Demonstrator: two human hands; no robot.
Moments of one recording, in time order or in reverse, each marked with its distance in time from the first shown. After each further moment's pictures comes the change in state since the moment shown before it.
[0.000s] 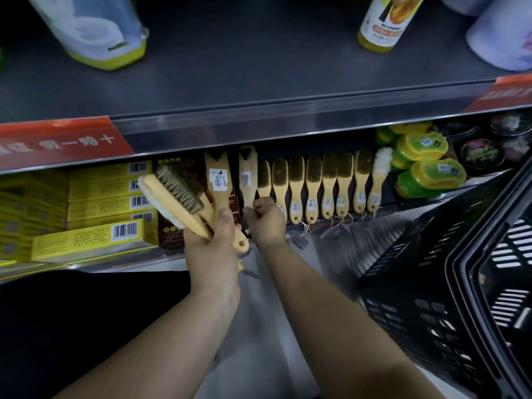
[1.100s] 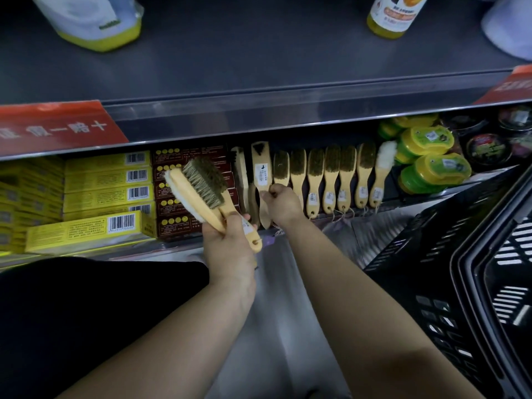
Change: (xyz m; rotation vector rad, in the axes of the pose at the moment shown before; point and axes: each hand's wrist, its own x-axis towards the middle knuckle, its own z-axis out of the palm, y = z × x) left_hand -0.007 -0.010 0.017 0.022 0.020 -0.088; right_hand 0.023 -0.017 -0.039 -0.206 -0.177 0.080
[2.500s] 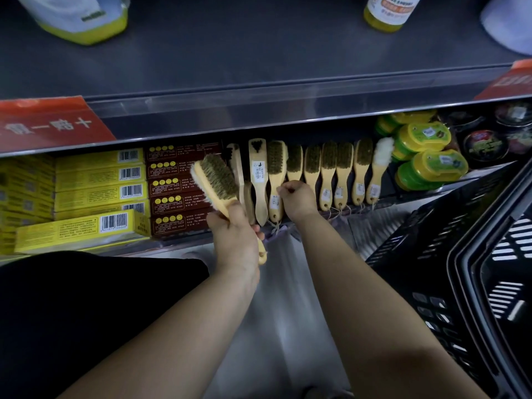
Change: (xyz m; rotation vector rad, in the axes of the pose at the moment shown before) left_hand 0.005 -0.003 0.018 -0.009 -0.044 -0.033; right_hand 0.016 0.027 -0.027 0.091 0.098 0.021
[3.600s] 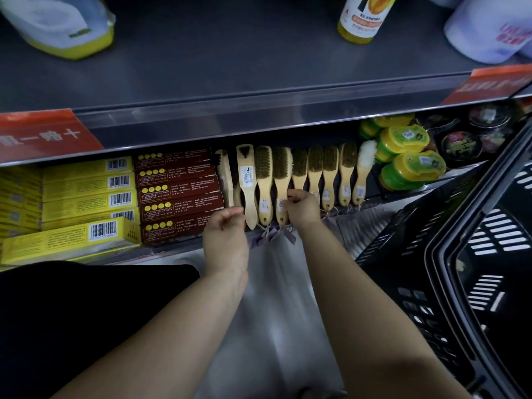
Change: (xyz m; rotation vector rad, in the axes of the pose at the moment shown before) left_hand 0.000 -0.002 -0.003 0.163 -0.061 0.043; right_hand -0.006 0.016 -0.017 0.172 0.133 0.131
